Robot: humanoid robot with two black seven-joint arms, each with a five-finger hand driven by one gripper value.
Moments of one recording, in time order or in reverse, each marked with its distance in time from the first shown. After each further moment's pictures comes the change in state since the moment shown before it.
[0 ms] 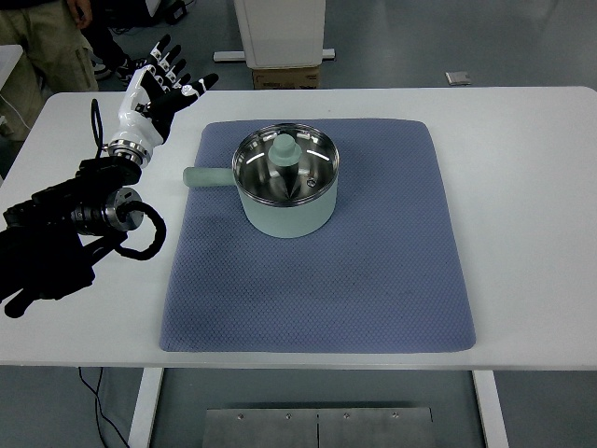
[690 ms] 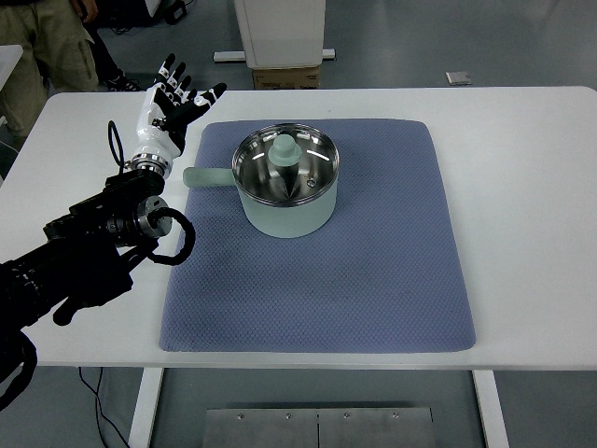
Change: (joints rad) left arm 0.036 -0.140 -0.093 0.163 0.000 0.016 0.000; right arm 0.000 0.000 0.000 0.000 0.000 0.000 0.000
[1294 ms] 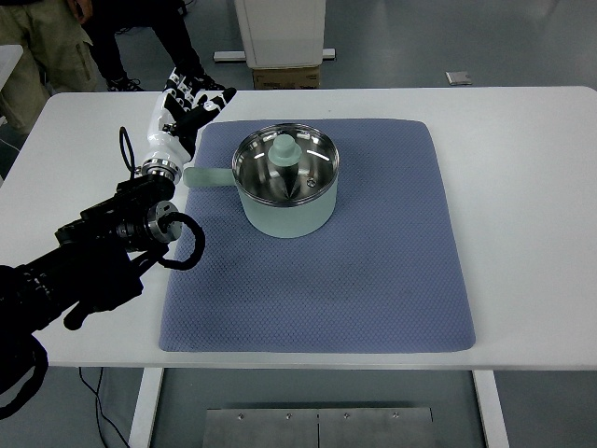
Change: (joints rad) left arm 0.016 -0.030 -0.010 0.007 0.000 0.000 0.000; right arm 0.000 0.000 0.000 -0.001 0.000 0.000 0.000
